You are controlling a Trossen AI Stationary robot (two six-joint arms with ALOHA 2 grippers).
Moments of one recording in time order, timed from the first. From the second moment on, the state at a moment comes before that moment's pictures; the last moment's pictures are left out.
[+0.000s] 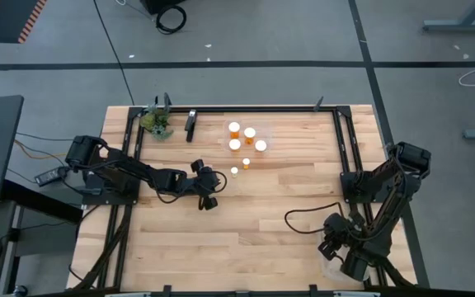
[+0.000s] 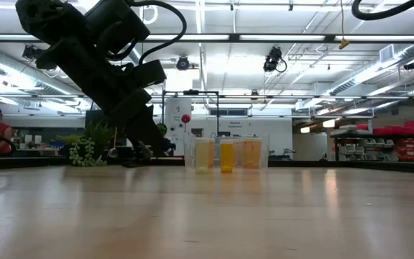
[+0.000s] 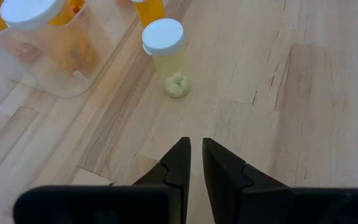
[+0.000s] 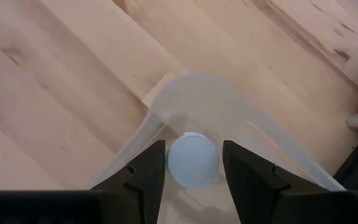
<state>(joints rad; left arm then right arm) -0.15 1.60 0.64 0.16 -0.48 -0.27 1.12 1.63 0.99 -1.13 0.34 2.01</state>
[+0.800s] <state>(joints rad) -0.15 1.60 0.64 0.16 -0.48 -0.27 0.95 1.39 0.99 -1.17 0.36 1.79</state>
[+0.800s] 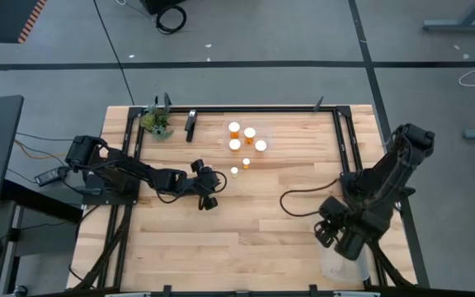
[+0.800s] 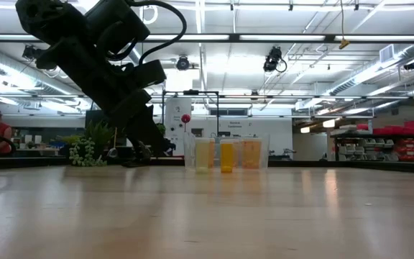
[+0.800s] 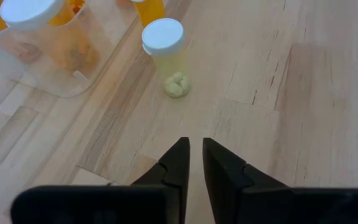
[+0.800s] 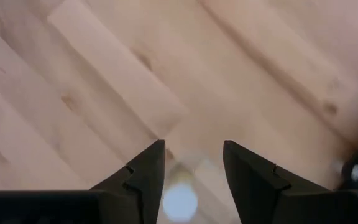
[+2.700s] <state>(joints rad) -0.01 1.91 0.65 0.70 -0.38 -0.16 0.21 1.39 0.99 -0.52 0.32 0.31</state>
